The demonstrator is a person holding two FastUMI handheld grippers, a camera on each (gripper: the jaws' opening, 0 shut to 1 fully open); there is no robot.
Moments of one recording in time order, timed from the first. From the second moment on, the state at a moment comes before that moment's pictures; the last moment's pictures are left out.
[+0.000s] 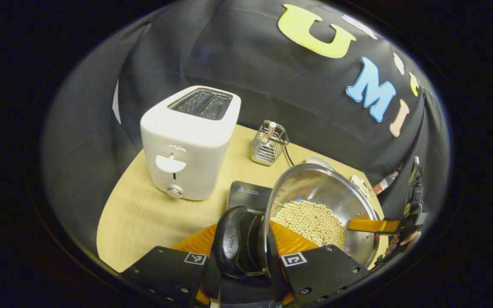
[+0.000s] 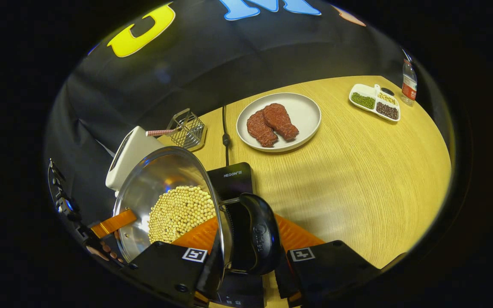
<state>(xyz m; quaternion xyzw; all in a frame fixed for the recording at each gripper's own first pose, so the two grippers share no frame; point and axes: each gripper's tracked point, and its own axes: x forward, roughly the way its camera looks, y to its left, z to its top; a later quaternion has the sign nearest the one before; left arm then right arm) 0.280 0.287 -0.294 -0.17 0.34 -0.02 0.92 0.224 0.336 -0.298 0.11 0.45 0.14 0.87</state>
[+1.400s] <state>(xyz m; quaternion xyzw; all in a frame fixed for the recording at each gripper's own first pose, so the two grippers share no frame) 0.267 0.294 -0.288 -0.09 0.37 0.02 0.93 0.214 0.313 -0.284 0.05 0.43 0.15 0.89</state>
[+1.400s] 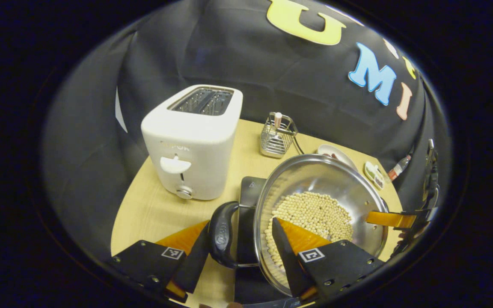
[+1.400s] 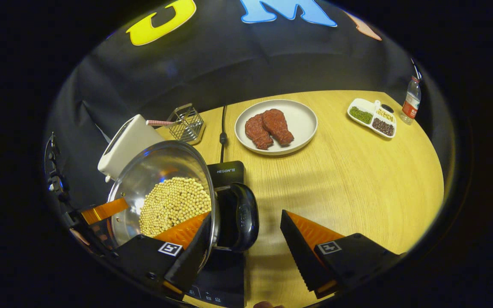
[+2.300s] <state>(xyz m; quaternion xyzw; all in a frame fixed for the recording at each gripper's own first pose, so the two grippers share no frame) 0.216 0.180 -0.089 -0.06 0.14 -0.04 0.99 0.175 0.164 -0.103 0.00 0.21 0.06 0.98</state>
